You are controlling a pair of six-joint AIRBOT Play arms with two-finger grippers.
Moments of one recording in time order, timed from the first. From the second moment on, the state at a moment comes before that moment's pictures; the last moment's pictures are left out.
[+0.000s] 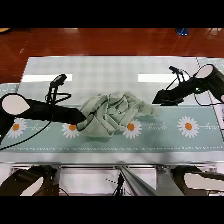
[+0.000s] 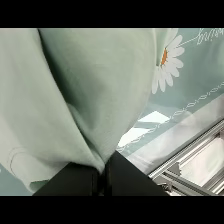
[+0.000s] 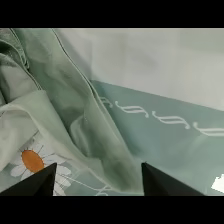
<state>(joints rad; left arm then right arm) -0.29 -0.89 0.77 0.94 -1.14 -1.41 -0.05 -1.46 1.13 -1.07 1.29 1.31</state>
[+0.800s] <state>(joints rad) -0.18 -0.88 0.94 0.94 -1.14 -1.41 0.09 -1.37 1.13 -1.24 1.11 1.33</state>
